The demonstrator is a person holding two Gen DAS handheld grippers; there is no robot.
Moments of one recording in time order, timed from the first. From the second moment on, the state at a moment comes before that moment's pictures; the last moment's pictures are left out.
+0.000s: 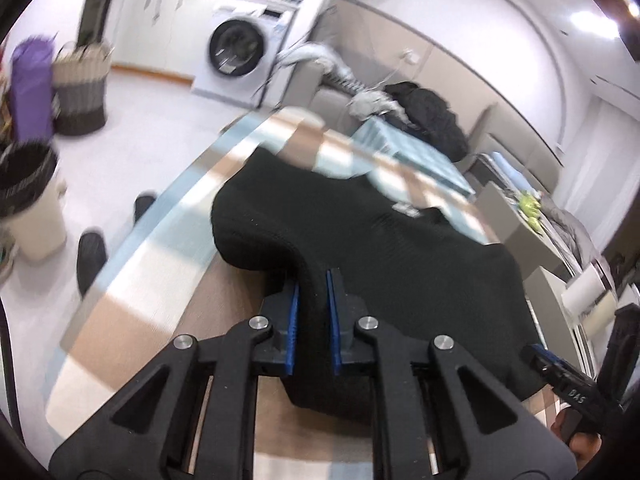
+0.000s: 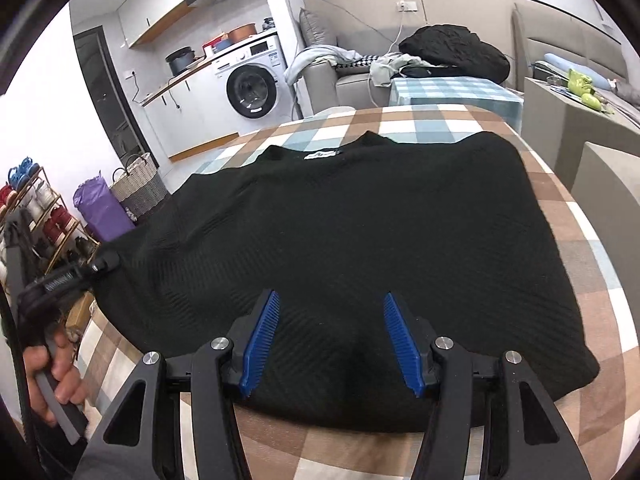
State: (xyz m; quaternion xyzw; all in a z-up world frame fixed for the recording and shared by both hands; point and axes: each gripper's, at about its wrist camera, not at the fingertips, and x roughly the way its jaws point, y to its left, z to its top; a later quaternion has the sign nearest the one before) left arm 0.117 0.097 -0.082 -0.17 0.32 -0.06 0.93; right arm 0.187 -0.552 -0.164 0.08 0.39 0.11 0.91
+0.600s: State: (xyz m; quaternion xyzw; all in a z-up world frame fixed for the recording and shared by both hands) left arm 0.115 -0.098 -0.078 -0.03 0.35 -0.38 0.85; right arm 0.180 -0.638 -0.164 0.18 0.40 0.04 0.90
